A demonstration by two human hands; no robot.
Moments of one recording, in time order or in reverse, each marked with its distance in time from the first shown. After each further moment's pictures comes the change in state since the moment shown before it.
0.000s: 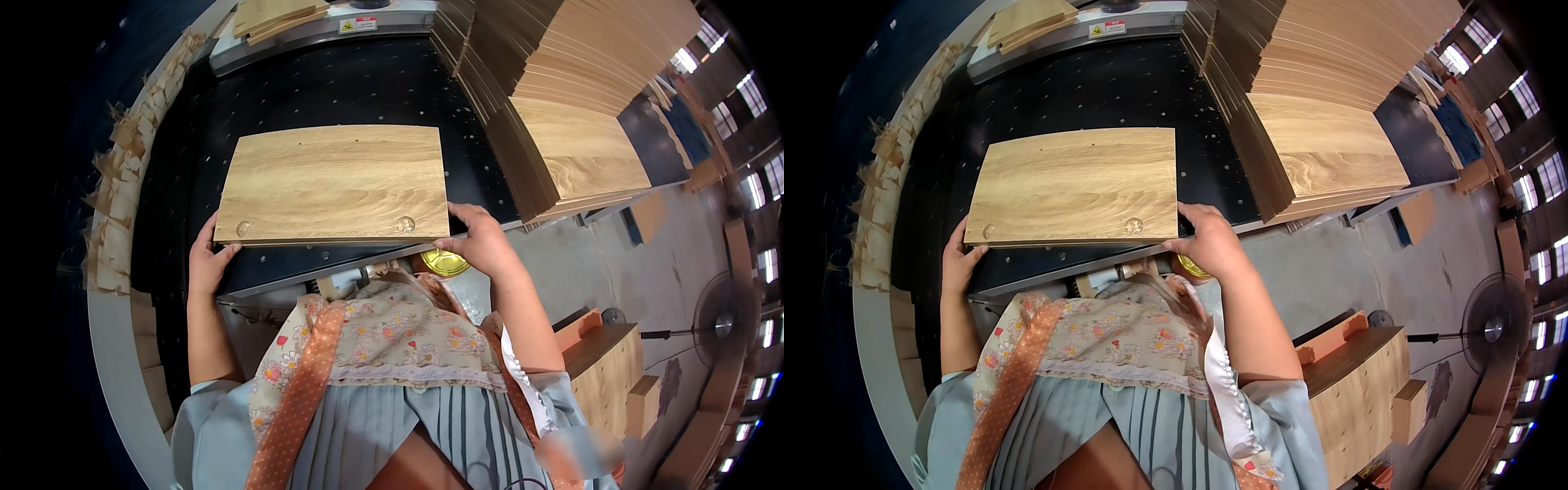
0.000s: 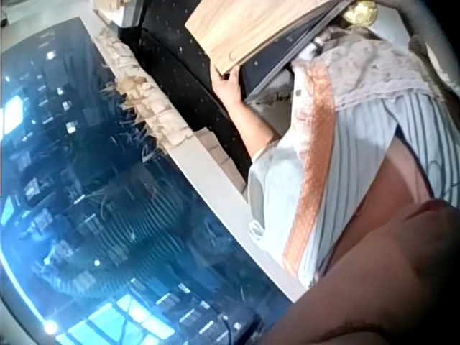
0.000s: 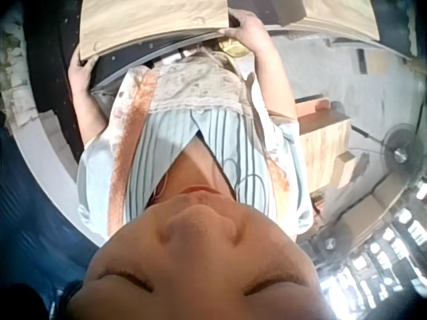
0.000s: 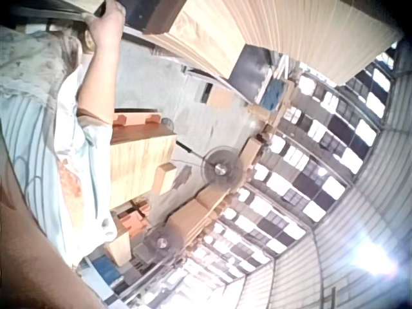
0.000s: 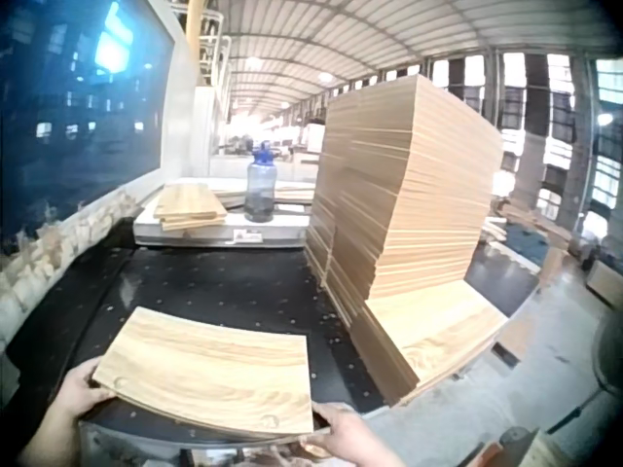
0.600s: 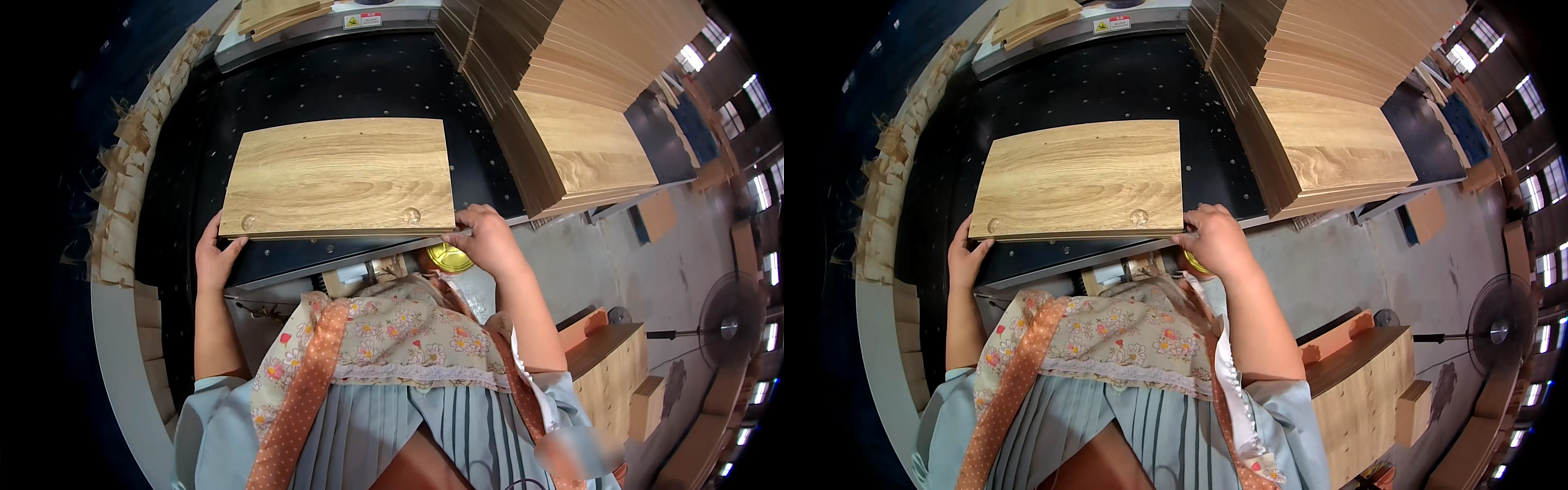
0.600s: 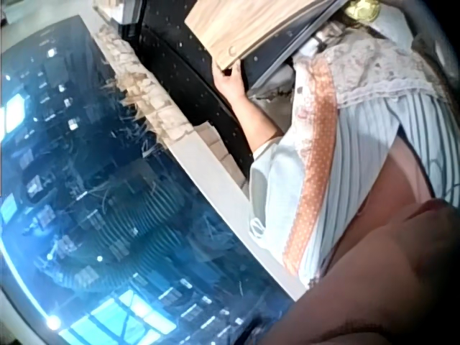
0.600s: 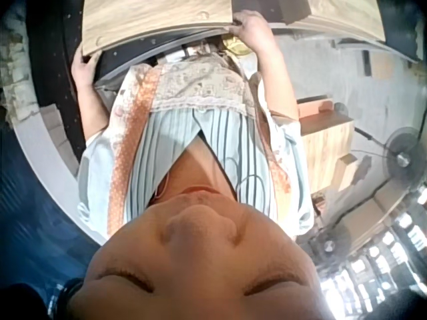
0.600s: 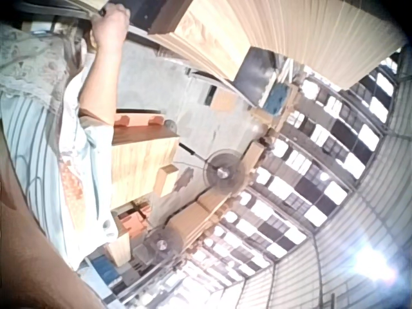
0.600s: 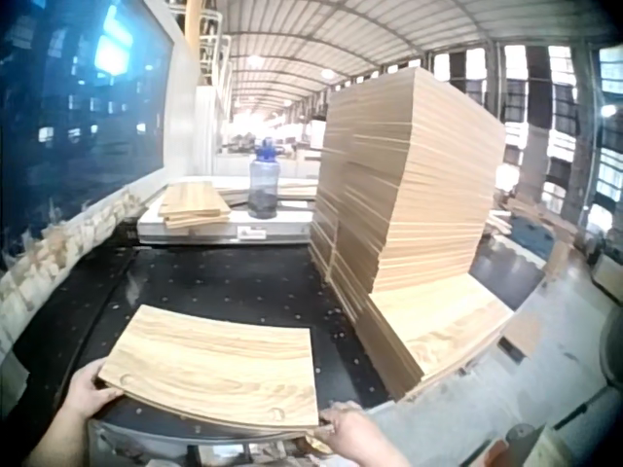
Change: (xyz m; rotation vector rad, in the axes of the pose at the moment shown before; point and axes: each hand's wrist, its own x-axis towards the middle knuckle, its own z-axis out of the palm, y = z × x) left_hand -0.004 -0.004 0.006 0.231 0.133 0.022; right_hand -0.006 -0.001 -0.002 -0.132 -0.009 -0.064
